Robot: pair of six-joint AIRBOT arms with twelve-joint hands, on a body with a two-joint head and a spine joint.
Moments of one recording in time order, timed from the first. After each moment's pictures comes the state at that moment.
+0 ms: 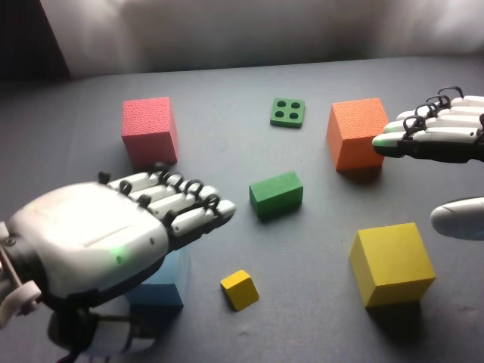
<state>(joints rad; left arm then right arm) 0.46 -0.67 0.52 -0.58 -0.45 1.58 -0.51 -0.70 0.94 -0.47 0.68 -0.27</state>
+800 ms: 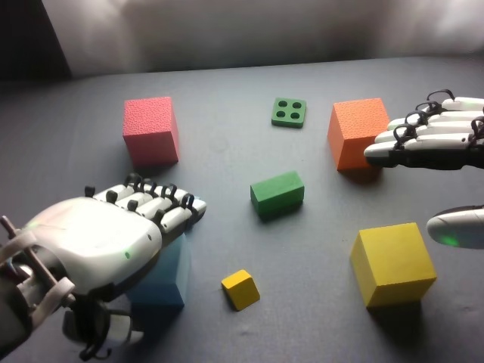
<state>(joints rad) 0.49 -0.80 0.55 -1.01 -0.63 1.91 -0.51 -0.70 0.92 -0.47 0.70 -0.30</state>
